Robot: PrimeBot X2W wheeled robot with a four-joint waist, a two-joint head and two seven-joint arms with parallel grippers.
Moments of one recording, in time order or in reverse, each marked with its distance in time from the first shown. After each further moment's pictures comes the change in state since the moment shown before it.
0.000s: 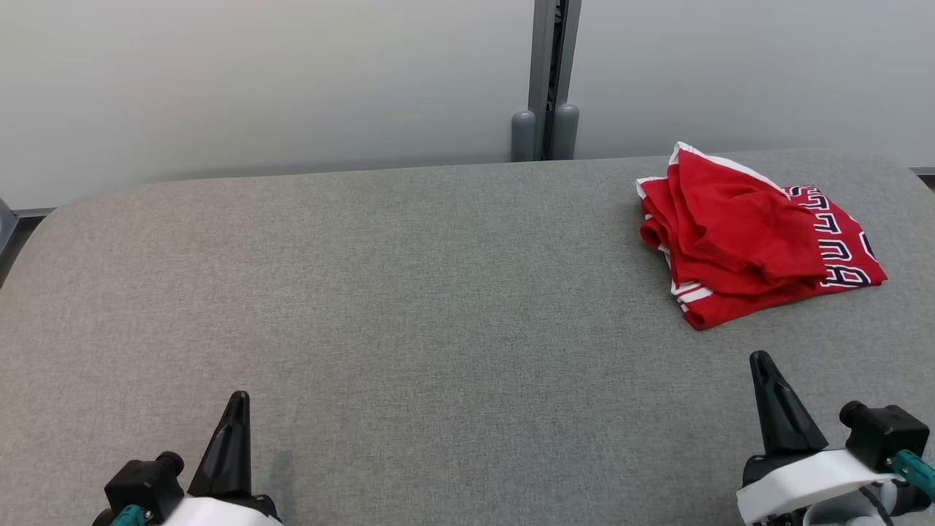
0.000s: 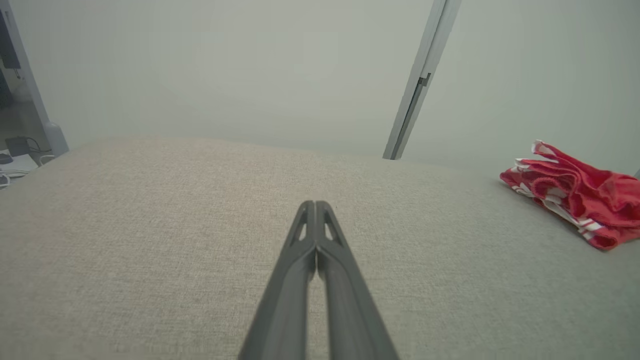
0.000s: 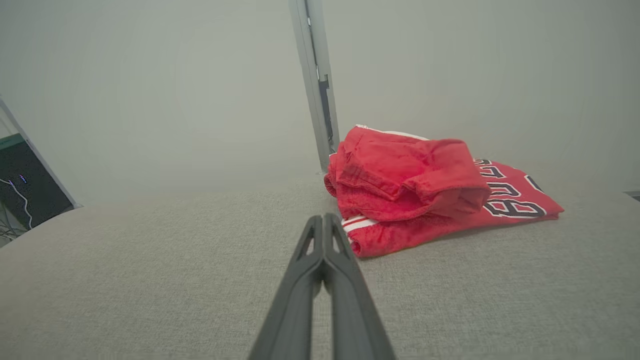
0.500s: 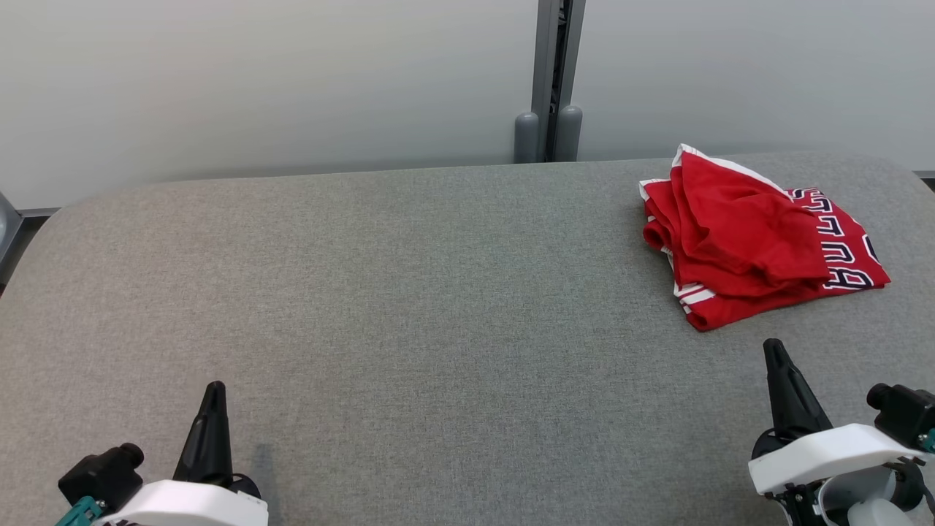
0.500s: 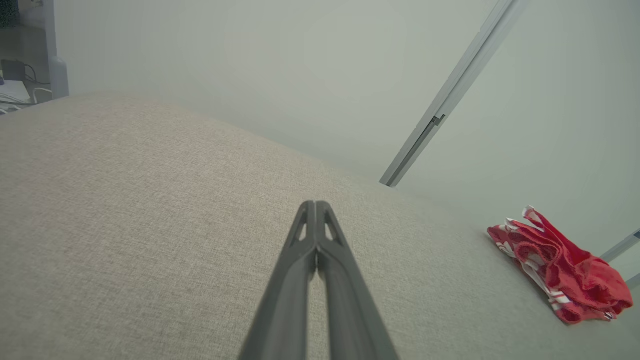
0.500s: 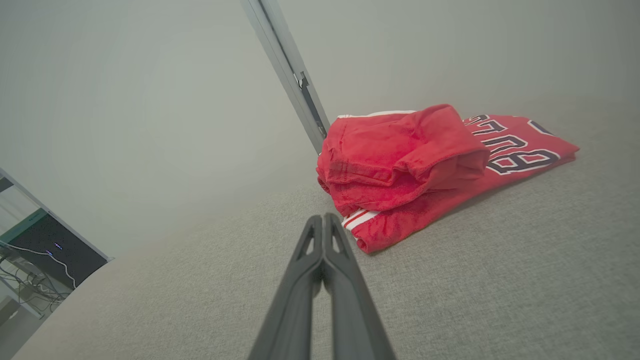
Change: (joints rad) left arm -0.031 0.001 0.029 0.011 -0.259 0.000 0.069; right arm -0.049 0.010 -0.028 0.042 0.250 0.000 0.072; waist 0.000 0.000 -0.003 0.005
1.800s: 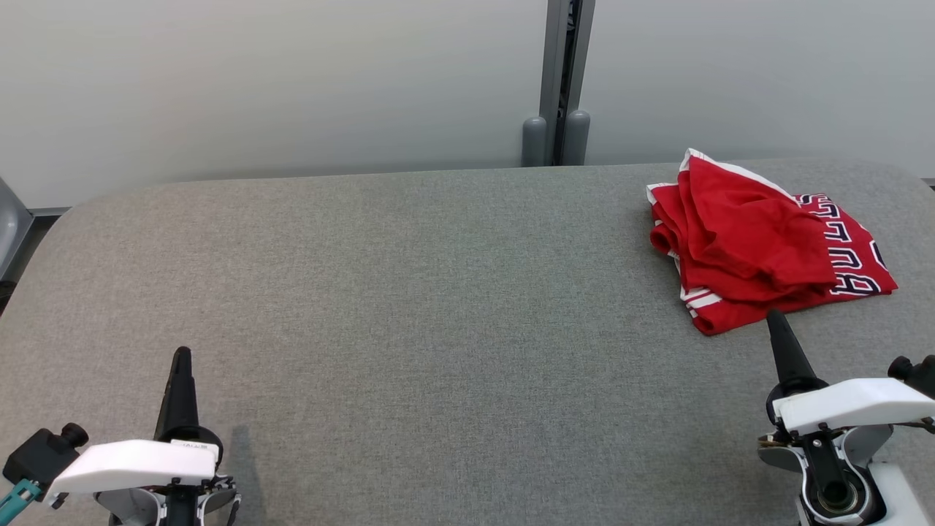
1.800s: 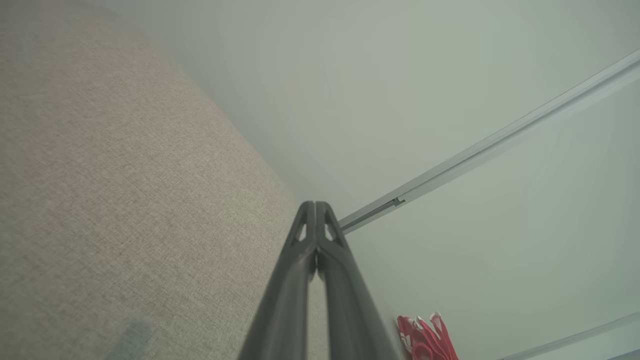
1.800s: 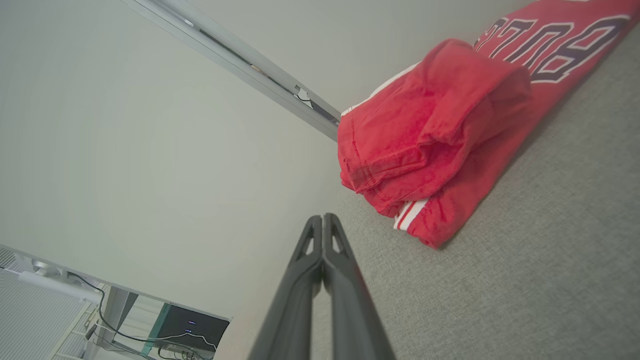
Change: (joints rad) left arm -0.097 0.003 0.057 0.024 -0.498 0.000 0.130; right arm -0.121 0.024 -0.048 0.080 0.481 -0.001 0.143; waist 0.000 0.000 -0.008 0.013
